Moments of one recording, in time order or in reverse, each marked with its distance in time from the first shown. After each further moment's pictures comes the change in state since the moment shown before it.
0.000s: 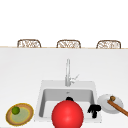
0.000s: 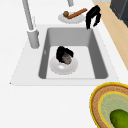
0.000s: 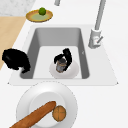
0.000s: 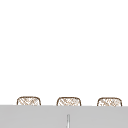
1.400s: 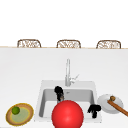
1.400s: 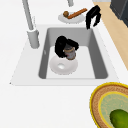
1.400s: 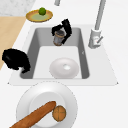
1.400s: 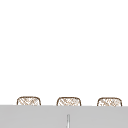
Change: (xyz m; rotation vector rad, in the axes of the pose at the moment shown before) left hand 0.171 0.060 0.065 0.011 0.020 -0.043; right hand 0.000 0.000 0.000 0.000 0.000 0.000
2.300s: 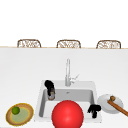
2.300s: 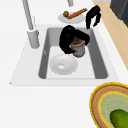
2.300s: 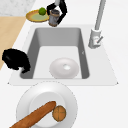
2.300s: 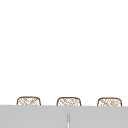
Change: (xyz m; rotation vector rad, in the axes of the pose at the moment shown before) left hand 0.127 0.023 0.056 0.002 -0.003 -0.003; right hand 0.000 0.000 0.000 0.000 0.000 0.000
